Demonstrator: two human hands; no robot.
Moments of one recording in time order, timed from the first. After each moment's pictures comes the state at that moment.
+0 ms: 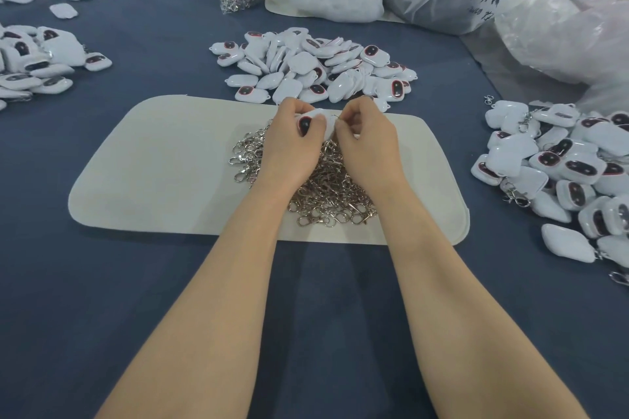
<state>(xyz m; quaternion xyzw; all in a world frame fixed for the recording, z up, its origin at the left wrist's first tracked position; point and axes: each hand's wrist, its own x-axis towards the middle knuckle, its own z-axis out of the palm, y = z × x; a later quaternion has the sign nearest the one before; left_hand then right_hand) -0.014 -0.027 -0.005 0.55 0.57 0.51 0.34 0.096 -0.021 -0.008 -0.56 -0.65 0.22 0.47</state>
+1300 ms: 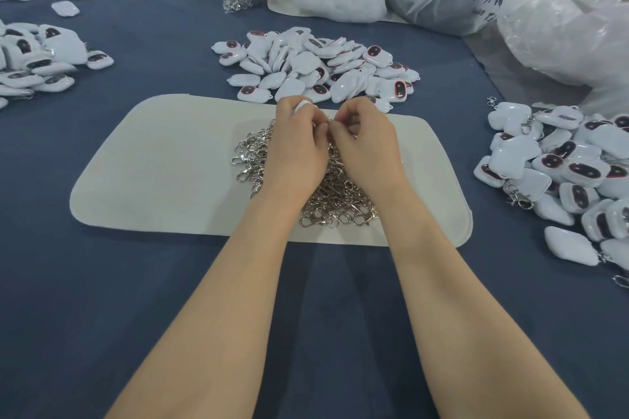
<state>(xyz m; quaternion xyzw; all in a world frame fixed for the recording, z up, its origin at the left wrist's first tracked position) -0.013 -0.029 -0.007 0.66 0.58 0.44 0.17 0.091 -0.024 -0.002 -0.55 -0.65 0.23 0.47</state>
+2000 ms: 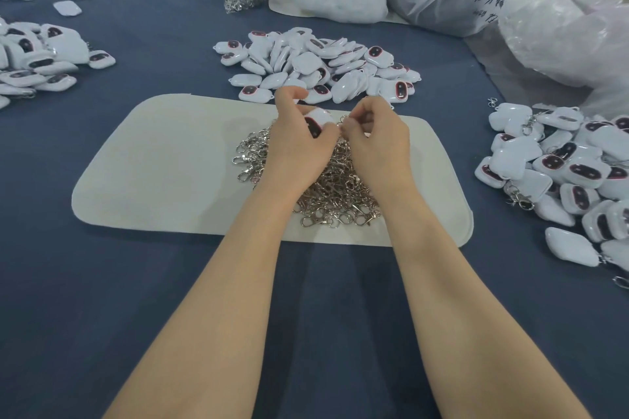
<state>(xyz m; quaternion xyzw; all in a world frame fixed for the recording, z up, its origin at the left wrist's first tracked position) -0.014 -0.036 0.005 0.57 0.55 0.51 0.34 0.098 -0.022 -0.005 -0.56 -0.63 0.20 0.50</state>
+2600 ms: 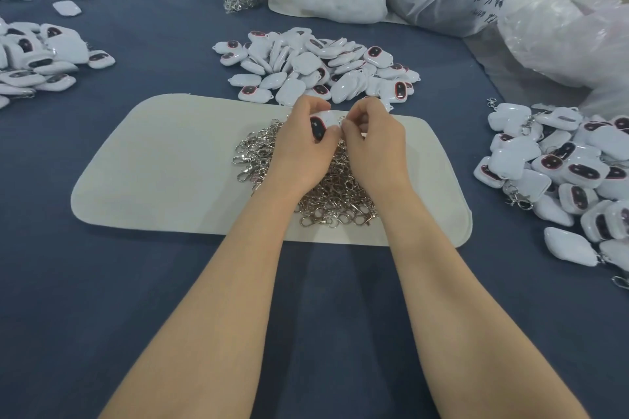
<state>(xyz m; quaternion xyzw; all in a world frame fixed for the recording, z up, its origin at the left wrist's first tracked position) -0.011 -0.034 -0.002 0.60 0.54 0.48 0.34 0.097 -0.021 -0.008 -0.58 -0.64 0.18 0.48</state>
